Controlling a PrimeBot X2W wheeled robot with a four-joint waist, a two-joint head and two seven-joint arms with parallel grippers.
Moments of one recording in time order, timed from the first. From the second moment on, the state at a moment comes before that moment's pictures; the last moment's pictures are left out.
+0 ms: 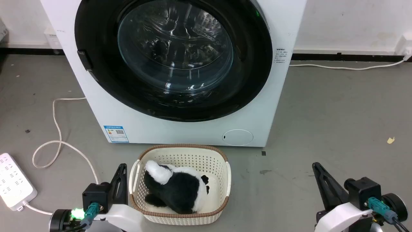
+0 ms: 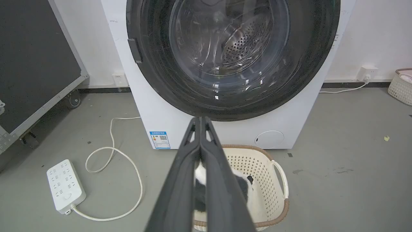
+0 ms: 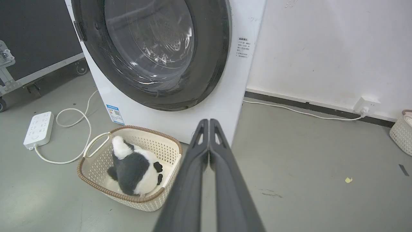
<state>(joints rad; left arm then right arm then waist) 0.01 0.05 0.00 0.00 -0.01 0.00 0.00 0.01 -0.06 0.00 0.00 0.01 0.13 0.00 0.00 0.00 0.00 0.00</state>
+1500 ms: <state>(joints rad) 0.02 0.05 0.00 0.00 -0.01 0.01 0.00 0.01 -0.06 0.00 0.00 0.01 0.13 0.00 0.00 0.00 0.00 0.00</state>
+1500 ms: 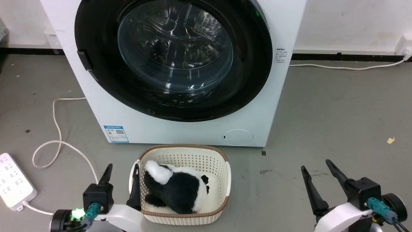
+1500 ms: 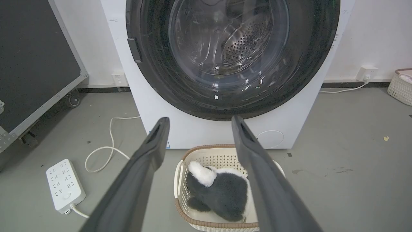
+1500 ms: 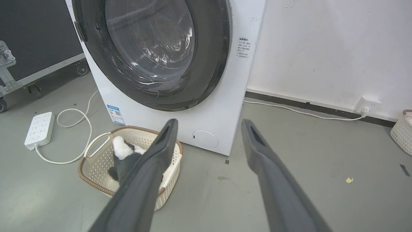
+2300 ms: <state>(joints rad) 0.01 0.05 -0.03 0.01 -0.01 0.01 -0.05 0.00 -0.08 0.00 -0.01 0.05 0.13 -0.04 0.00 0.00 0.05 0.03</state>
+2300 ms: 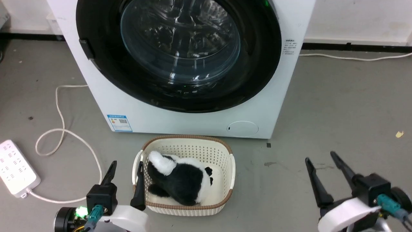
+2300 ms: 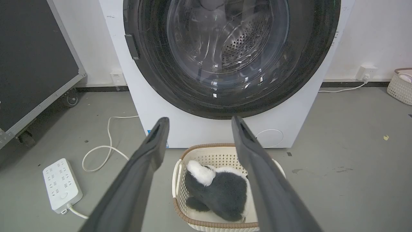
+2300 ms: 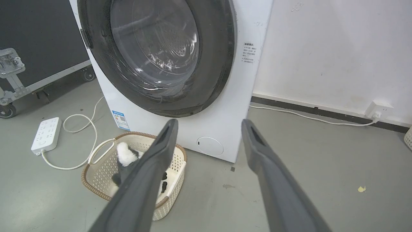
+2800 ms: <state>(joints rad) -0.03 0.05 -0.06 0.00 -0.03 0.02 -0.08 -0.16 -0.15 0.01 -0.03 0.14 0.13 0.00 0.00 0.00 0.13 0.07</state>
